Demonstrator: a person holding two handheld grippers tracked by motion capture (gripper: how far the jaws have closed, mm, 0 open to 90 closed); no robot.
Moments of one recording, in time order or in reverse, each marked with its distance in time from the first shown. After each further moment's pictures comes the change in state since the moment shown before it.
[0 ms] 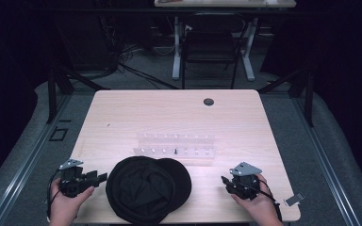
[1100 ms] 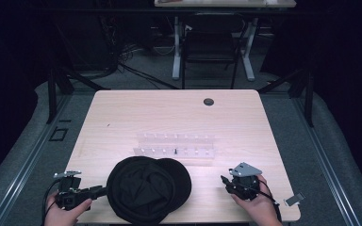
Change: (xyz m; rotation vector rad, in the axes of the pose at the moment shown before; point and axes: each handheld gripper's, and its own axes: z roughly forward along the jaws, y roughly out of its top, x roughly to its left) left arm -0.020 -0.020 -0.022 0.102 -0.146 -0.134; right arm 0.002 0.001 -0.002 -0.020 0.000 -0.021
